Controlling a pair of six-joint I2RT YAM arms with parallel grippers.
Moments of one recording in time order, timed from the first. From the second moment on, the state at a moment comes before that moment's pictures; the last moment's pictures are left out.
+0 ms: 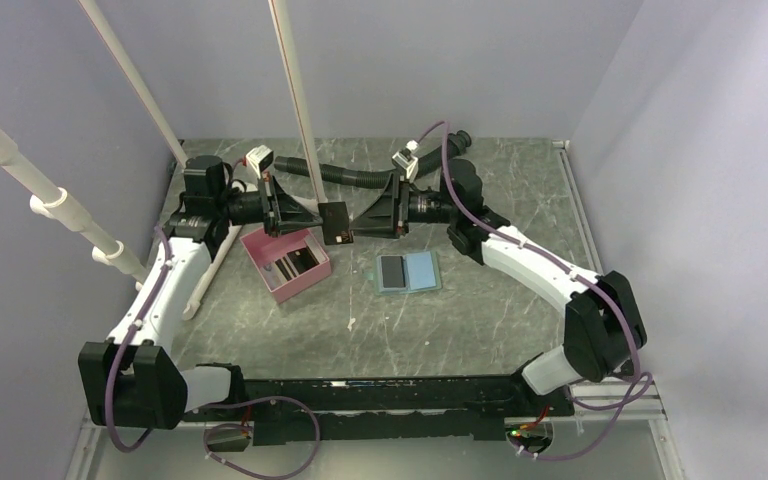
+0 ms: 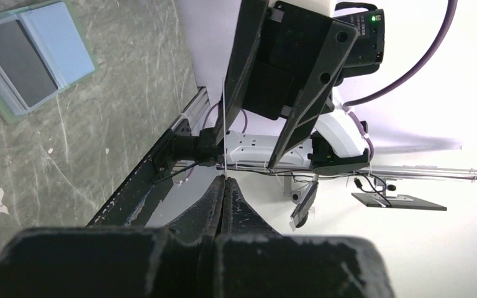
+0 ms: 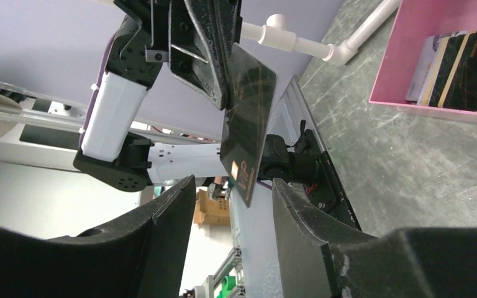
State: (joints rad) left arm -0.07 1.23 1.03 -0.25 1.17 -0.95; right arm 0.57 1.47 1.06 0.31 -0.91 1.12
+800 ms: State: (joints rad) left arm -0.10 1.09 1.04 -0.04 1.18 -1.04; right arm 0.60 1.84 1.06 1.34 -0.92 2.00
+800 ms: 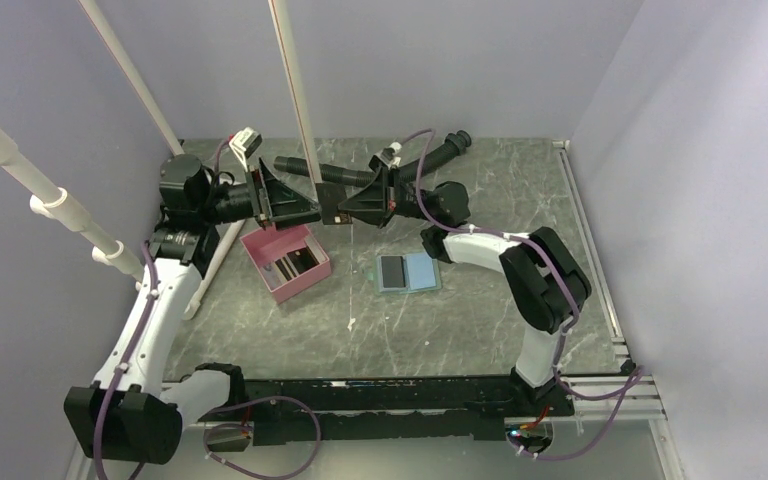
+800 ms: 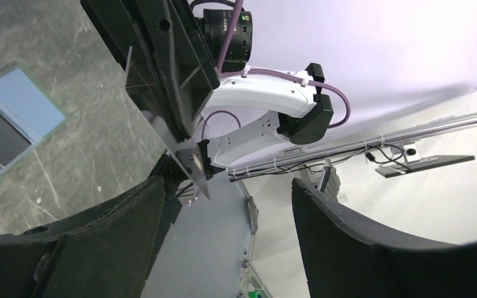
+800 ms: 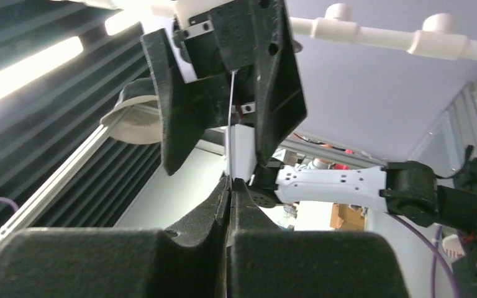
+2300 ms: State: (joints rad) left arm -0.07 1.01 0.94 0.07 1.08 -1.01; right arm 0.65 1.76 1.09 1.44 -0.85 2.07
